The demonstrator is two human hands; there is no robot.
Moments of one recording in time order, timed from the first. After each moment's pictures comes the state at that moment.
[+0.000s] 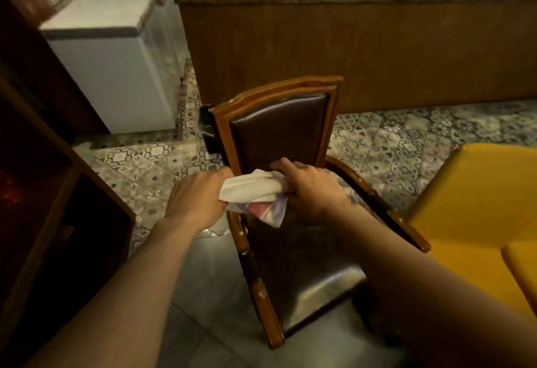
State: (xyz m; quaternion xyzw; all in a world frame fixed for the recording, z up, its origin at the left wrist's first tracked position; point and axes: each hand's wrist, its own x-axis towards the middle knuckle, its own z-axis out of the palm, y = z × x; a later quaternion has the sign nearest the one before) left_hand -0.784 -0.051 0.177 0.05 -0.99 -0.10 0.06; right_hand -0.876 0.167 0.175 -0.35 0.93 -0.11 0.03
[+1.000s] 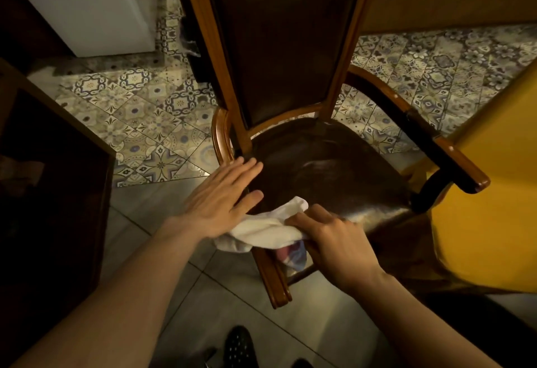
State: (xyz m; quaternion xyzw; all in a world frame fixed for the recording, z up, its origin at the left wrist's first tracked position) left_hand -0.766 -0.034 -0.095 -0.08 -0.97 -0.21 -0.11; right_hand -0.764 0.228 -0.070 -0.32 0.93 -0.11 0.16
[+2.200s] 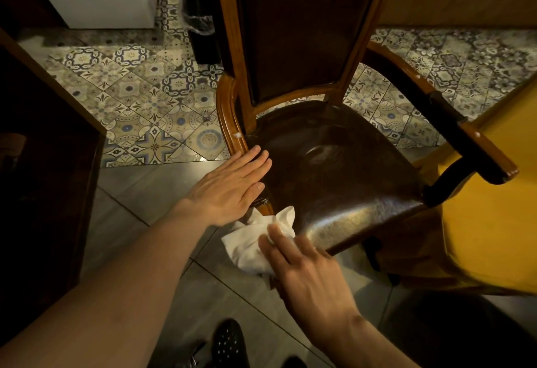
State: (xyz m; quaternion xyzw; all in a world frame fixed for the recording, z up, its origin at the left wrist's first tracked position) left_hand -0.757 -0.033 -0.178 -0.15 -0.97 -0.13 -0.10; right_hand -0.682 0.193 -0.128 -0.38 0.90 -0.04 0.20
